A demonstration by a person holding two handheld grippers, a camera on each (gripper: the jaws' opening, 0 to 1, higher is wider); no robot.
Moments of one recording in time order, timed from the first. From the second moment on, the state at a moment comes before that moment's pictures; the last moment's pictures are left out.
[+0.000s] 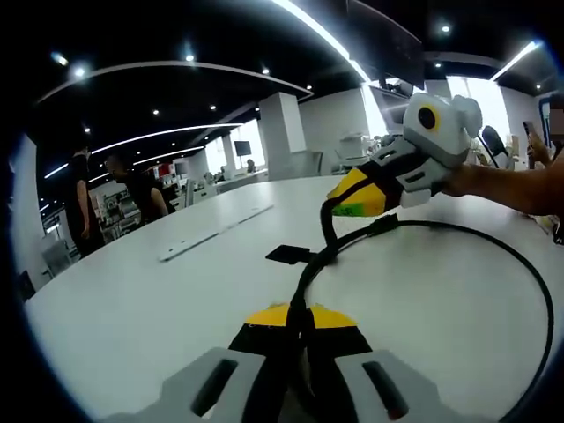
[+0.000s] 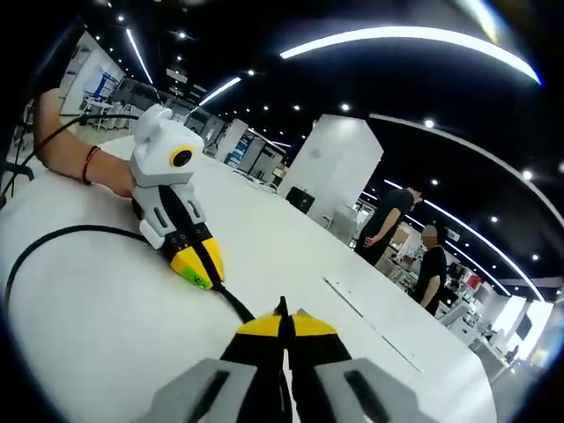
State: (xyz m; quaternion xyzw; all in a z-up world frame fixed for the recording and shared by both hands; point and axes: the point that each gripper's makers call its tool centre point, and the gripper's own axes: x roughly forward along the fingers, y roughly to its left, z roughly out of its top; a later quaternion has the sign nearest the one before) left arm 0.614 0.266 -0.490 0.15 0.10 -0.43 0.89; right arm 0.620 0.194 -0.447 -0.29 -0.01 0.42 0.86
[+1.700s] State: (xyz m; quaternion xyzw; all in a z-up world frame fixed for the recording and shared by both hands) left arm 0.614 0.268 -0.489 0.15 0.10 -0.43 0.89; right arm 0.650 0.193 -0.457 -0.25 0.07 0.41 0.87
